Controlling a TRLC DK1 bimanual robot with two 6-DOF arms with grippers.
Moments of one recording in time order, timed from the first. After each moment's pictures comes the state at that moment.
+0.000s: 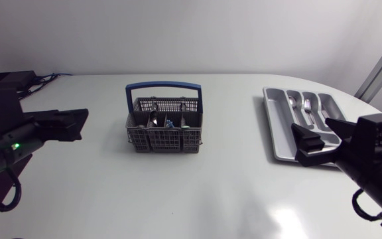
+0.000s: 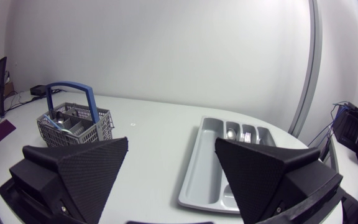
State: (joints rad) left arm -0.19 0.78 0.55 -0.15 0.00 -0.14; right arm 0.20 0.63 0.33 0.07 0.07 -0.02
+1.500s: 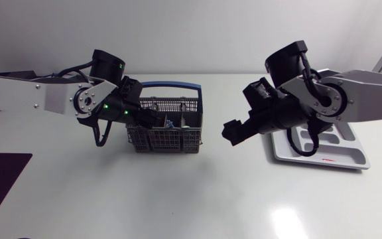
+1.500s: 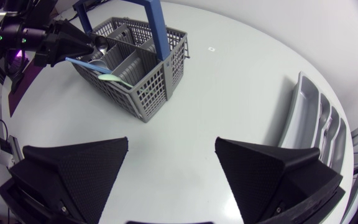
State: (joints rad) left arm -0.35 1.73 1.08 -0.16 0.13 0.07; right arm 0.41 1.48 0.98 -0.40 -0.12 -0.07
